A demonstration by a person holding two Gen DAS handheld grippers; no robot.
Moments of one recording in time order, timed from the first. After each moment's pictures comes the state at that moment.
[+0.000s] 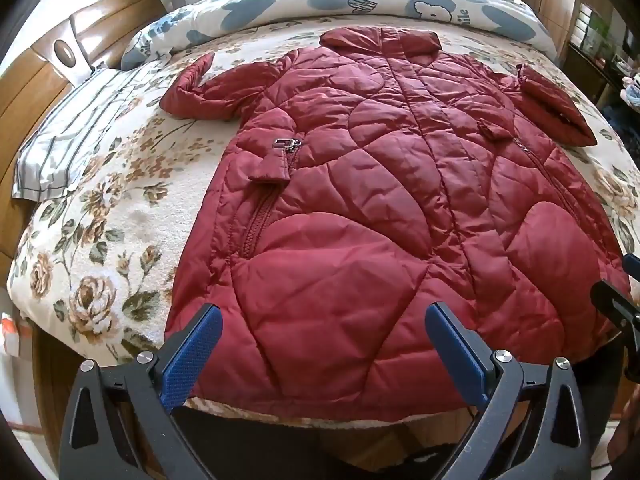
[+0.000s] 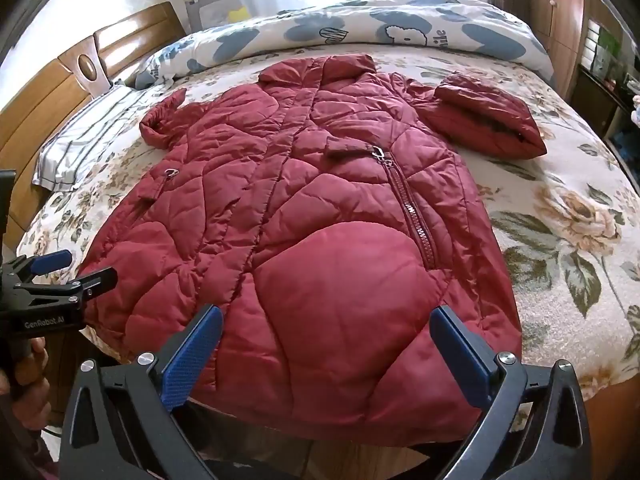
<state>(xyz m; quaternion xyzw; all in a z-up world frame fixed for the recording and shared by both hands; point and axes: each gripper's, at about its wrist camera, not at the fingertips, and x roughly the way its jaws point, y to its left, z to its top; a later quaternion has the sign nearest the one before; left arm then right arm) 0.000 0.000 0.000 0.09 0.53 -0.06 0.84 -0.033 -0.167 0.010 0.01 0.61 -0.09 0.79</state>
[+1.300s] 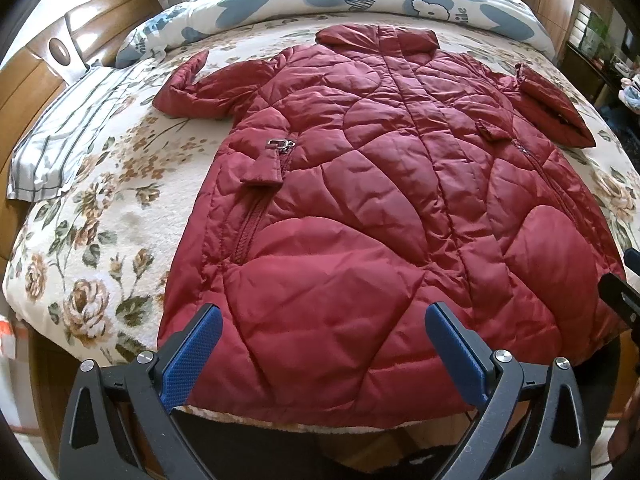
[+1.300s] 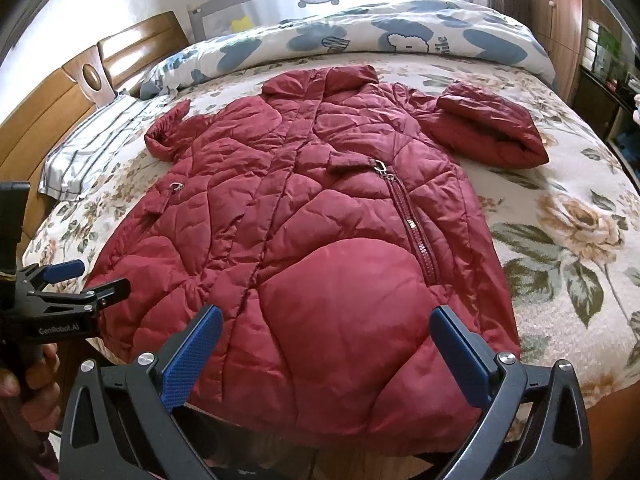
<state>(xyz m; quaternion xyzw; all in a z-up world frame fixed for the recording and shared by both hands) 0.008 -0.002 -0.005 0.09 0.53 -0.06 0.84 -0.024 -0.175 0.014 0.02 0.60 -0.09 0.80</state>
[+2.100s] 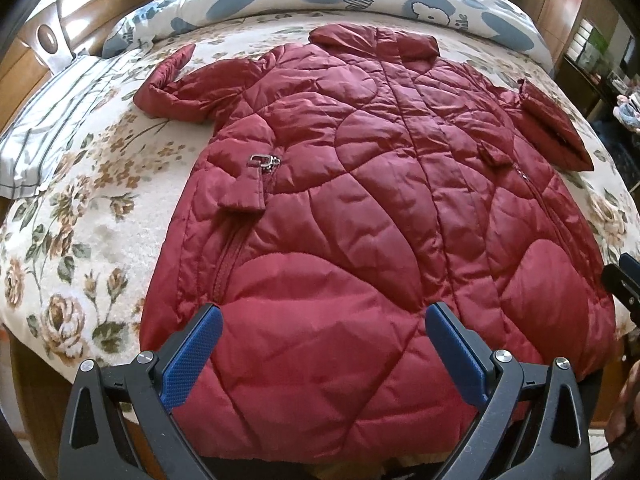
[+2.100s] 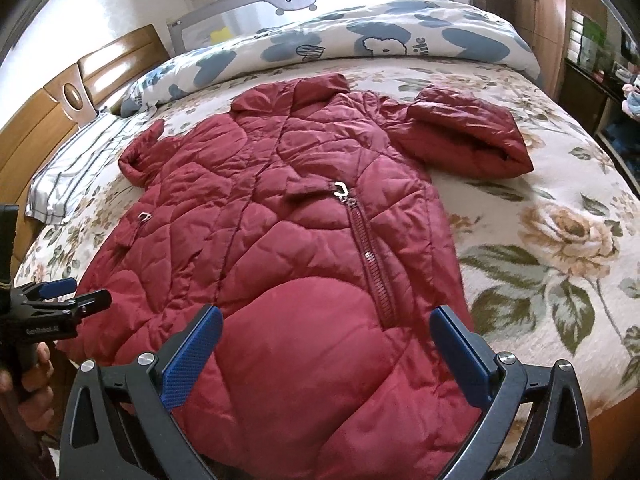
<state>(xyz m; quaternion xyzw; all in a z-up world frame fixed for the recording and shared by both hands) 0.051 0.000 -0.011 0.11 0.50 -0.04 0.86 -0.004 -0.219 0.011 0.03 0.59 -0.12 0.80</state>
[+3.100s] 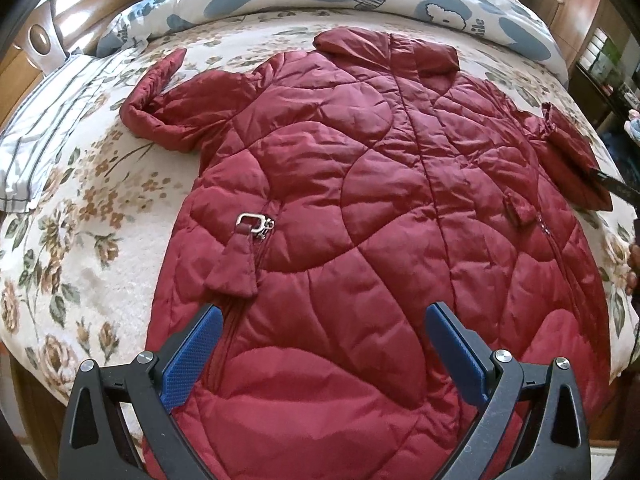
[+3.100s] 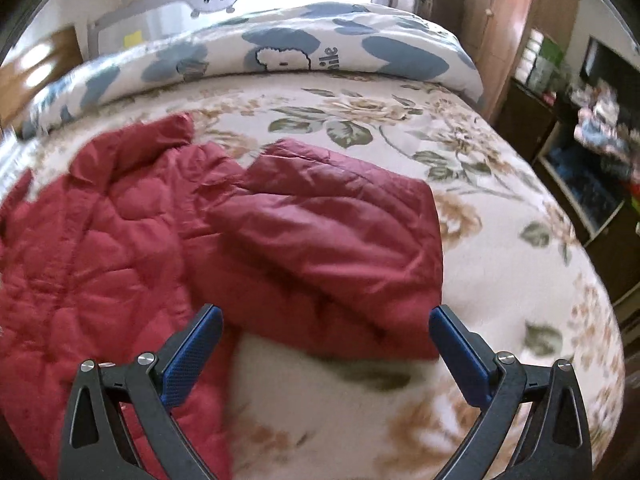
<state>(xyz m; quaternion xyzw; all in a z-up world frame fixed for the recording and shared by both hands) 0.134 -0.012 -0.008 0.07 0.50 -0.04 0.86 0.143 -0.409 -0.039 -0.07 0.58 -0.24 0.78</state>
